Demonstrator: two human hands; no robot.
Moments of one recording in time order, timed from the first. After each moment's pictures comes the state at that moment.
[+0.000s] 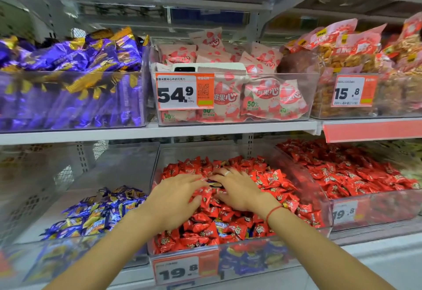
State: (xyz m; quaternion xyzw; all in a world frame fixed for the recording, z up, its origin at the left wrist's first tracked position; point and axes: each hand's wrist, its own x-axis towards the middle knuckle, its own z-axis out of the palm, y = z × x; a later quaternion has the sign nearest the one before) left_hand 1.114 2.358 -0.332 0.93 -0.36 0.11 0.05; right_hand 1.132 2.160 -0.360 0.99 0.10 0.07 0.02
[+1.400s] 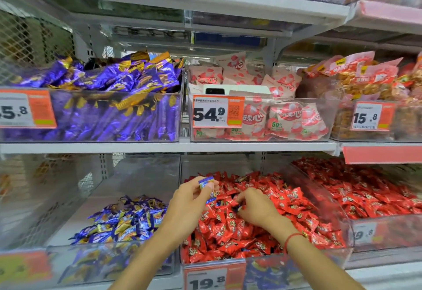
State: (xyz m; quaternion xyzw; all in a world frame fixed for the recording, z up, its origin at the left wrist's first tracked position) left_hand 1.090 2.380 -0.327 0.78 -0.22 0.06 0.59; right_hand 1.117 2.185 -0.356 0.98 -0.02 0.11 -0.14
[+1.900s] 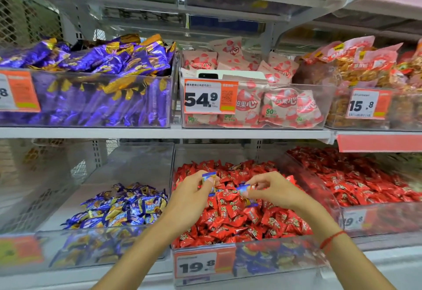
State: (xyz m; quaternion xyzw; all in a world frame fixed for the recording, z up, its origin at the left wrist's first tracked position) left_hand 1.091 2.364 -0.336 0.81 -0.24 0.02 0.53; right_hand 1.066 2.147 -0.316 0.91 0.01 0.06 -0.42
